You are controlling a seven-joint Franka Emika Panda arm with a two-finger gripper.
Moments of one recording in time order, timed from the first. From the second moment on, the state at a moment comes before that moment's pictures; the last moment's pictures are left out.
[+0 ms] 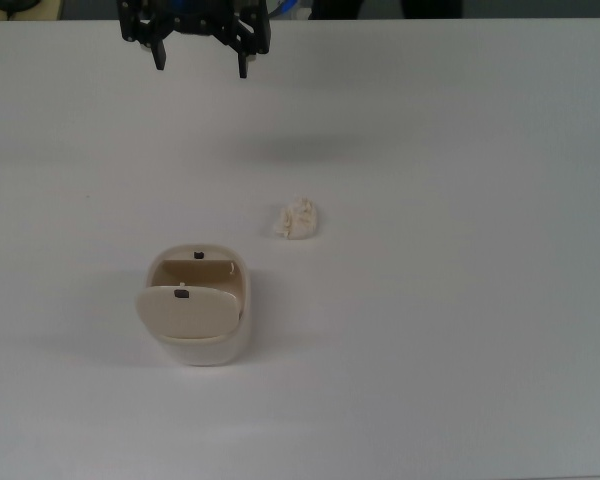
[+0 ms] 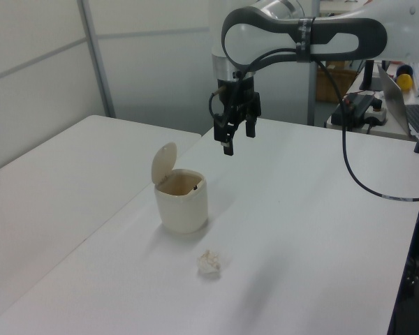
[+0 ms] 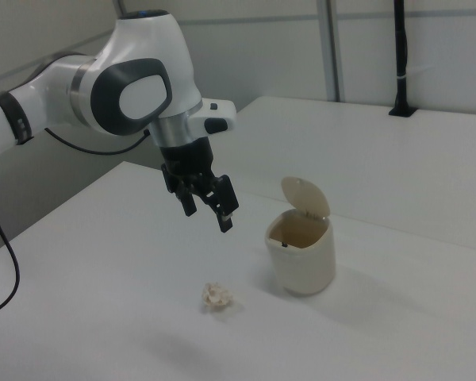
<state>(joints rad) 0.03 0.07 -0.06 -1.55 -0.02 1.62 0.07</state>
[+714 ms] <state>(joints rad) 0.11 0.25 -0.04 -1.57 -0.01 1.65 -0.07</state>
